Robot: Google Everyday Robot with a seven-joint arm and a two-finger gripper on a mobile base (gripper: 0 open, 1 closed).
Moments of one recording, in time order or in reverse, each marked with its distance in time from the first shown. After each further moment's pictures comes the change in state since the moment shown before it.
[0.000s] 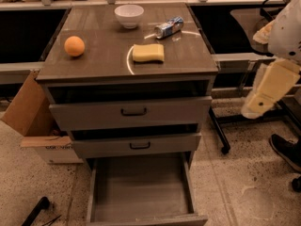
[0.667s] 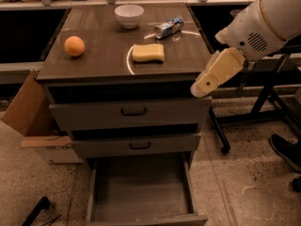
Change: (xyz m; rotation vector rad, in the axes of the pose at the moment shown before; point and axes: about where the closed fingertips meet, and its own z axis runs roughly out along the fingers) arm -0.080 -0.019 0.043 -0.084 -0.312 0.140
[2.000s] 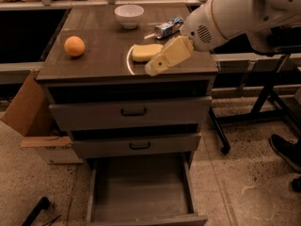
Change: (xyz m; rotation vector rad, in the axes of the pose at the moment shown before) arm -0.079 -0.018 0.066 -0.037 -0.216 0.085
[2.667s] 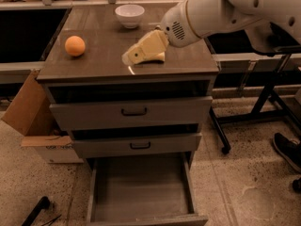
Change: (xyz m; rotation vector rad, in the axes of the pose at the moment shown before) arm -0.039 -0.003 0.043 -0.004 -0.091 0.049
